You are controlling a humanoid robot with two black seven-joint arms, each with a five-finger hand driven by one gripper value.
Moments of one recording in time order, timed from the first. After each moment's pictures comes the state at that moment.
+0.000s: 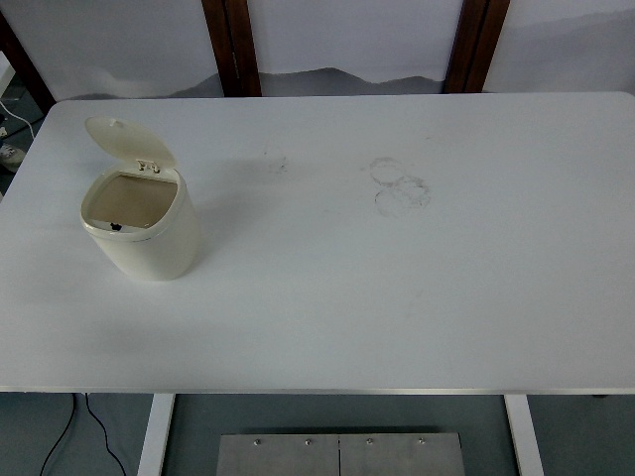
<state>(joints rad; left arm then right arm) -0.80 0.83 -0.35 -0.66 -0.66 -0.55 -0.15 0.05 0.00 0.22 0.16 -0.38 -0.02 -0.06</state>
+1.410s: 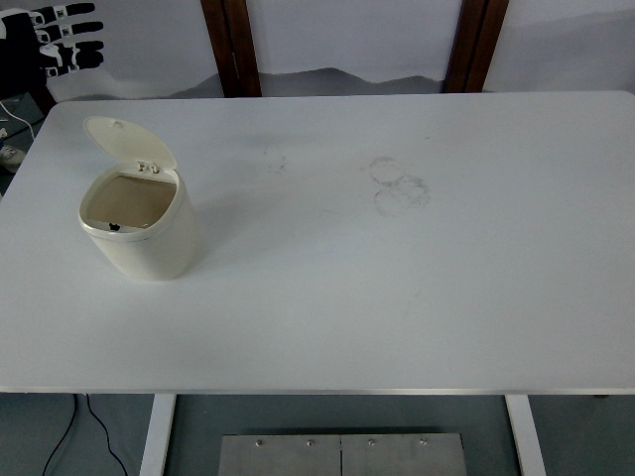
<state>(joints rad) -1.35 0.94 -0.08 -1.04 -0.08 -0.39 0.14 0.05 0.00 0.22 0.16 -0.38 -0.02 -0.06</state>
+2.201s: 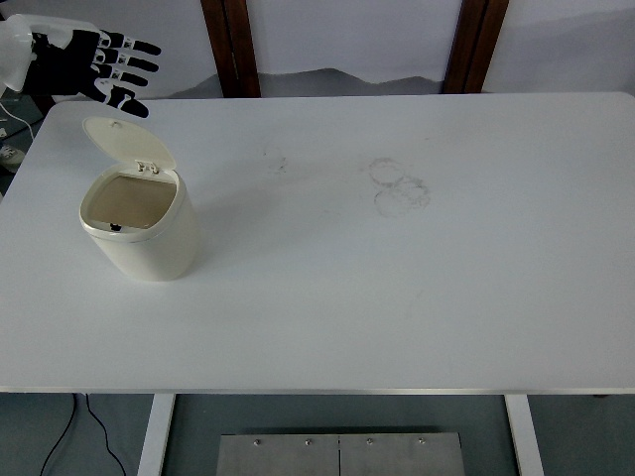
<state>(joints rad) -1.82 0.85 0.48 -1.13 -0.08 -0.47 0.21 0.05 0.00 0.22 0.16 -0.38 -0.02 -0.06</state>
